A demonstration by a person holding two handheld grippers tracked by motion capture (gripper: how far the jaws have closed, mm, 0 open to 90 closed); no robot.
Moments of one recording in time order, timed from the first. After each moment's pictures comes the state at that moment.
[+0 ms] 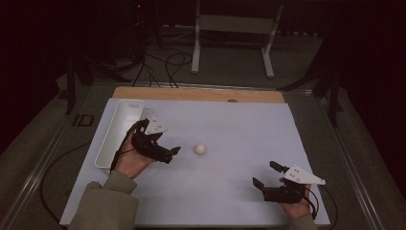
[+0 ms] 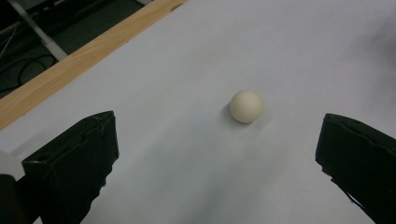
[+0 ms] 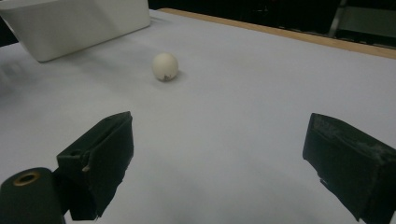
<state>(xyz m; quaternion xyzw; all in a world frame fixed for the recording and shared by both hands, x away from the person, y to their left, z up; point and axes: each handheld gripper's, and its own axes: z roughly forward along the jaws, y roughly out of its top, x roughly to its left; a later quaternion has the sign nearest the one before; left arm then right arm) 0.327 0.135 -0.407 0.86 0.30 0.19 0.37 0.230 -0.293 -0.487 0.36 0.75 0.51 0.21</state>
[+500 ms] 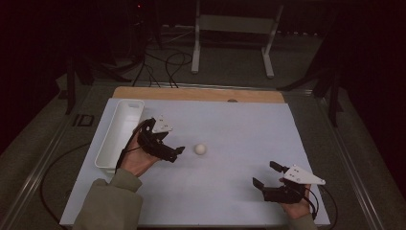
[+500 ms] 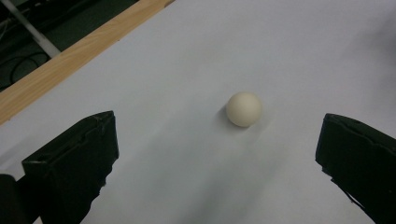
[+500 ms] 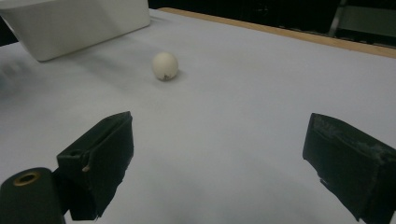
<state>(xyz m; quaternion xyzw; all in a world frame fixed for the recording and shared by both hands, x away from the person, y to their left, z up) 0.335 0.121 -0.413 0.86 0.29 0.18 0.37 0.230 -0.293 -0.488 0.36 0.75 0.51 0.21</state>
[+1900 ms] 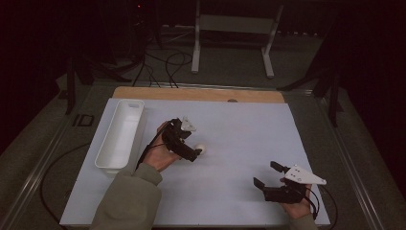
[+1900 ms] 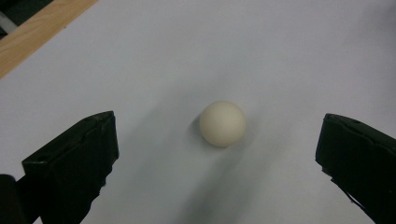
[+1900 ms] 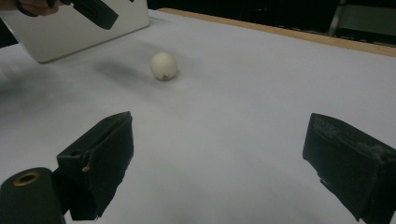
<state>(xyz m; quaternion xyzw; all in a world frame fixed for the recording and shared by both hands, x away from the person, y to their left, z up) 0.361 0.064 -0.440 0.89 0.28 0.14 0.32 0.230 -0.295 -0.488 0.37 0.75 0.51 0.21</state>
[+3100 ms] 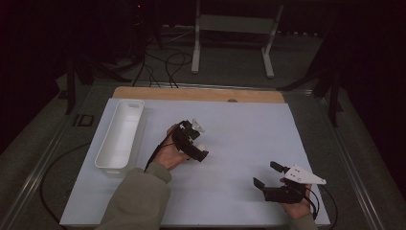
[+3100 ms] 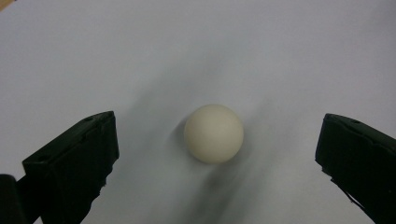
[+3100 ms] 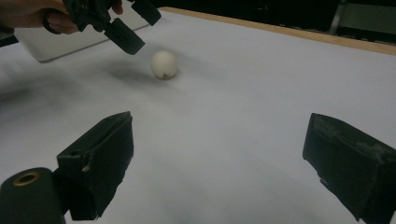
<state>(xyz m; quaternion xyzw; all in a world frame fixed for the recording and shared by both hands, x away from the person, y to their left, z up) 0.379 0.040 -0.467 0.91 0.29 0.11 0.29 0.231 -0.295 -0.488 0.37 0.75 0.51 0.20</state>
